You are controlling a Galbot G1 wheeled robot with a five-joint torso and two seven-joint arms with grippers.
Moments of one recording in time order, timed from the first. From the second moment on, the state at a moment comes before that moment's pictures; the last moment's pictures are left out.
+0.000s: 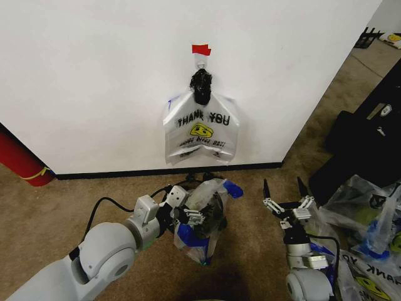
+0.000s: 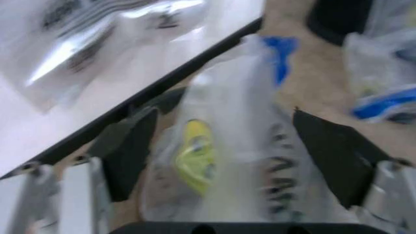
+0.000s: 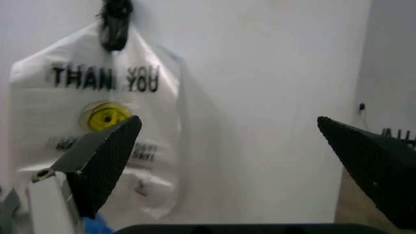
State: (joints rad) left arm 1.06 -0.80 -0.06 -2.26 -0.62 0.63 -0.13; right arm -1.47 1.35 0.47 1.82 0.08 0.63 0.03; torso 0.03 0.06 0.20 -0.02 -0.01
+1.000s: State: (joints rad) left arm 1.12 -0.82 -0.07 -2.20 -0.55 0.62 -0.20; right arm -1.46 1.29 0.08 1.94 0.34 0.15 0.23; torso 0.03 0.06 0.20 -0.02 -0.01
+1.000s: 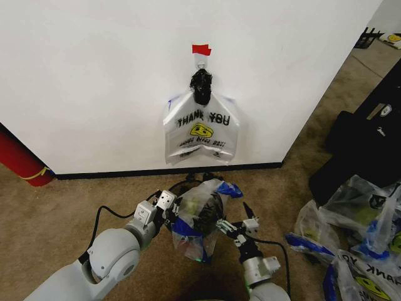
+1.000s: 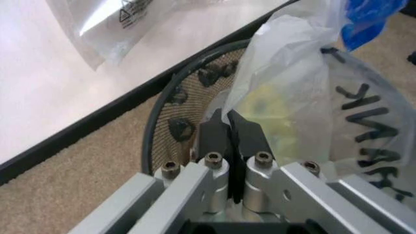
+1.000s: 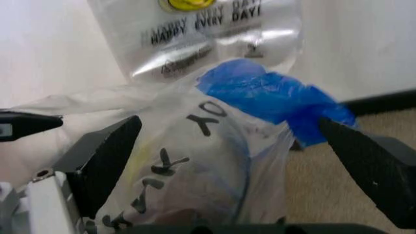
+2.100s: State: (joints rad) left arm 1.14 -0.81 -0.08 -2.18 -0.53 0.62 -0.20; right arm -1.28 1.30 0.04 1.96 0.73 -0.36 0.49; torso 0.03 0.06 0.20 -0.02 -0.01
